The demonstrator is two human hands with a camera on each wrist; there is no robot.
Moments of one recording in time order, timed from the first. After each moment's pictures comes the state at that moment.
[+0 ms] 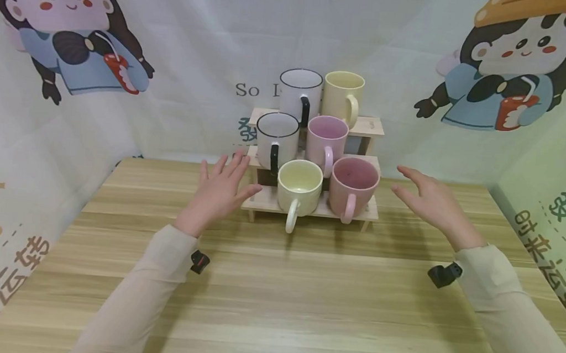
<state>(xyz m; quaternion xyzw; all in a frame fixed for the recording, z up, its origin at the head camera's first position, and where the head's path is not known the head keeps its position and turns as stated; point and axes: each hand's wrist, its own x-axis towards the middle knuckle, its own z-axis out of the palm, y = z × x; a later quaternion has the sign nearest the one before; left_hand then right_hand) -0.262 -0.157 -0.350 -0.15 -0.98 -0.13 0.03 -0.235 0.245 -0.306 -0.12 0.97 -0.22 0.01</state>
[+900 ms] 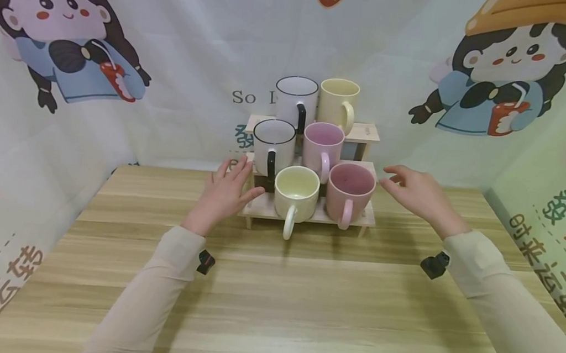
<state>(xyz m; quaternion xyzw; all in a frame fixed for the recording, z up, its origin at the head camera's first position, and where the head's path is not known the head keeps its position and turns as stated) -0.280 -0.147 -0.356 -0.15 -0.98 -0.13 0.04 -0.251 0.230 -0.295 -0.10 0.97 -0.22 0.00</state>
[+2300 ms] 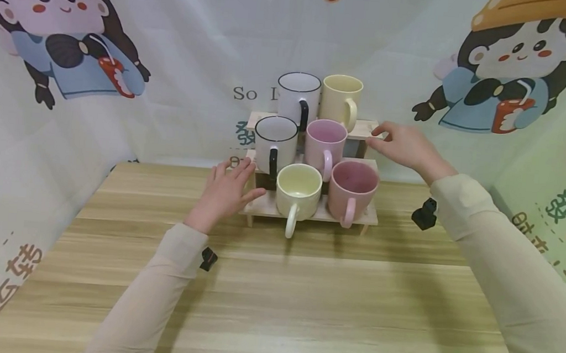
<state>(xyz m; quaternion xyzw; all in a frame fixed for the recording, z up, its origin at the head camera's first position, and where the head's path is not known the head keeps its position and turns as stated) -0.282 -0.147 -0.356 -0.16 -0.98 -0.09 0.03 -0.305 0.204 -0.242 -0.12 0.97 -0.20 0.02</state>
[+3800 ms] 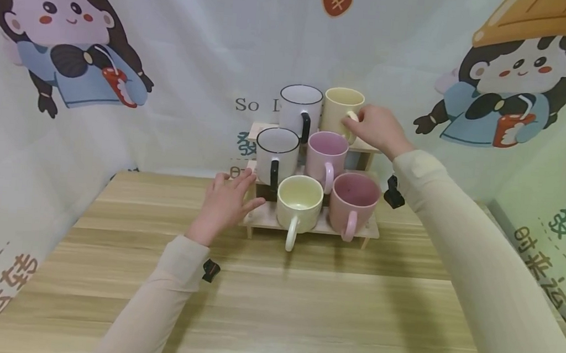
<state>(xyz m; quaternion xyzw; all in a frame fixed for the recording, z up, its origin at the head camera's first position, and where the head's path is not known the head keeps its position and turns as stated) -0.280 -0.144 -0.354 -0.14 -0.98 -0.10 0.05 -0.357 0.158 -0.228 -0.12 0.96 -0.23 -0.08</state>
